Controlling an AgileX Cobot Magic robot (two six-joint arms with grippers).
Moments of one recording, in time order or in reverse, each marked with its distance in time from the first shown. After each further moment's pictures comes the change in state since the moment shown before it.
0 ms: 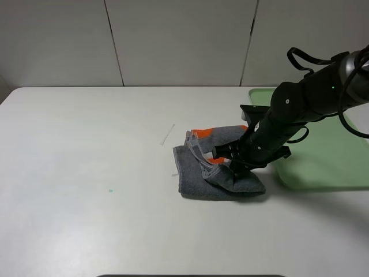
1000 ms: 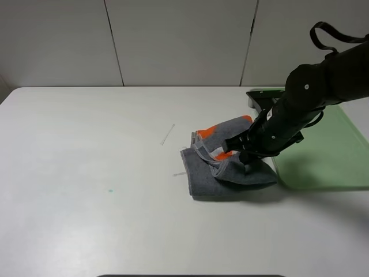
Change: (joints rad) left arm 0.000 0.000 0.000 0.000 0.000 0.000; right arm -0.029 -0.137 -0.002 -0.150 0.097 -0.010
